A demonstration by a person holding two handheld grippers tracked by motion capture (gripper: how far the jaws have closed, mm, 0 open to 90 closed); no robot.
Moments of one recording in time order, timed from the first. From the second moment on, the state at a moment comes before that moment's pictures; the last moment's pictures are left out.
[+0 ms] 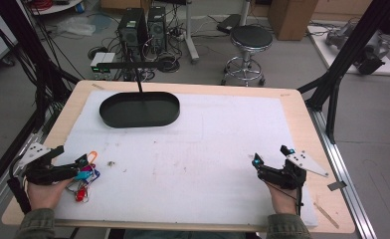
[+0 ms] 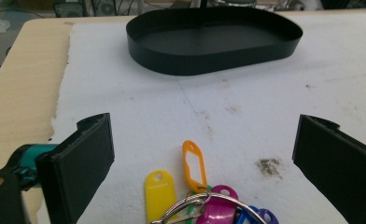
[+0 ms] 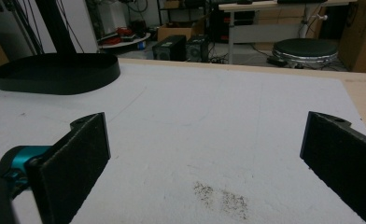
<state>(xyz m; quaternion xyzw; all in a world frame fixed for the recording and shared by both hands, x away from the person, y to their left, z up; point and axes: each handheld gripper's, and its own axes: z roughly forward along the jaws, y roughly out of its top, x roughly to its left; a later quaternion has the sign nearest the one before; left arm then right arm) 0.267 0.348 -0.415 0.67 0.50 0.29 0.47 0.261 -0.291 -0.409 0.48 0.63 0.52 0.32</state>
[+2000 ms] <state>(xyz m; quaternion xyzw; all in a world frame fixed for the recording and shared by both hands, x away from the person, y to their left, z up) 0.313 0.343 -0.436 0.75 0.54 0.16 0.35 0.266 -0.287 -0.412 0.47 0.65 0.51 0.32</state>
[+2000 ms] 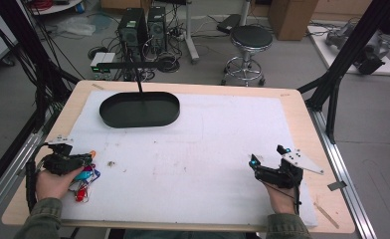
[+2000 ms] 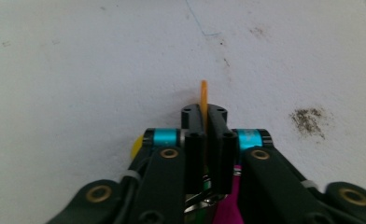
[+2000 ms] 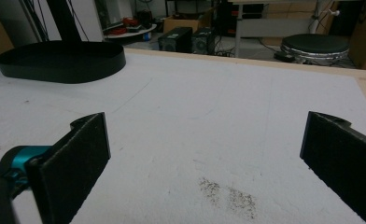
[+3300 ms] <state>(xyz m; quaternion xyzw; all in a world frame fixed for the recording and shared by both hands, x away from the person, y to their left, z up) 0.303 0.360 -0.377 0.68 0.52 0.14 0.50 0.266 -0.282 -0.412 0.45 0.66 0.51 0.32</state>
